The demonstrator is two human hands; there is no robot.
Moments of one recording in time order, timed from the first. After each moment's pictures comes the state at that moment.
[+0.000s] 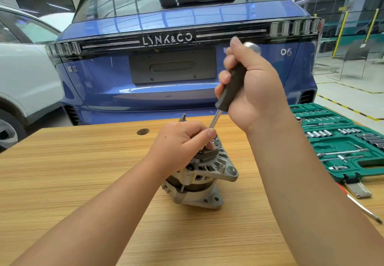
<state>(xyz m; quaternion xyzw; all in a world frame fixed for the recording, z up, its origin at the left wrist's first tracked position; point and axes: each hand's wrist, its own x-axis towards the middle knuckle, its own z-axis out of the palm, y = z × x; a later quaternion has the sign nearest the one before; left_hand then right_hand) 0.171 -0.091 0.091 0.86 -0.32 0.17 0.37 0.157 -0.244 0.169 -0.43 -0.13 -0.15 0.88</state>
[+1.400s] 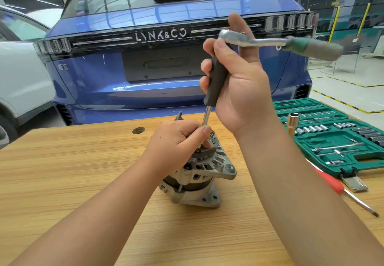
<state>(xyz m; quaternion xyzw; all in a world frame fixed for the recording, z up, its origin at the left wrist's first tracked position) 0.174 -0.088 0.088 0.85 -0.32 0.17 0.38 0.152 -0.232 0.164 -0.41 -0.26 -0.17 0.85</state>
